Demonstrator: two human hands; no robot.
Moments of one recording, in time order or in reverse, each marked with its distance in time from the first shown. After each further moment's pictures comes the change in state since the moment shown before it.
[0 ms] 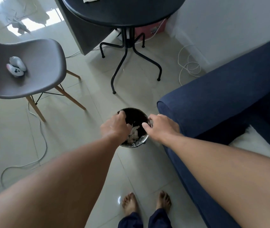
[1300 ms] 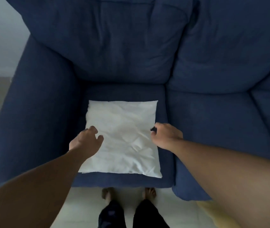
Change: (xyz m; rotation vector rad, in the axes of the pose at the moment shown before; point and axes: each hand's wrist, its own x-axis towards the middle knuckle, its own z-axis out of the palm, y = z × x) left_hand -0.148 0.426 0.181 0.431 -0.285 0.823; right_hand -0.331 0.479 0.034 0.470 0.161 0.975
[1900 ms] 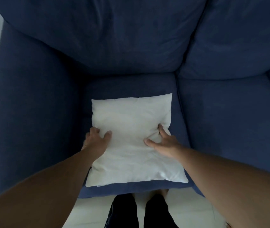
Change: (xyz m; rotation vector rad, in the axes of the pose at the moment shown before) left_hand 0.093 -0.039 0.037 -0.347 -0.204 -0.165; right_hand 0.040 -0.044 0.072 0.427 -0.409 0.341
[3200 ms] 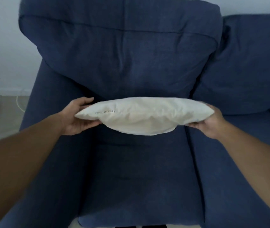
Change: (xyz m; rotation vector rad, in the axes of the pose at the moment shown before) left_hand 0.017 0.098 -0.225 -0.975 -0.401 -0.057; right_hand -0.044 -0.085 -0.195 1.040 0.264 -0.354
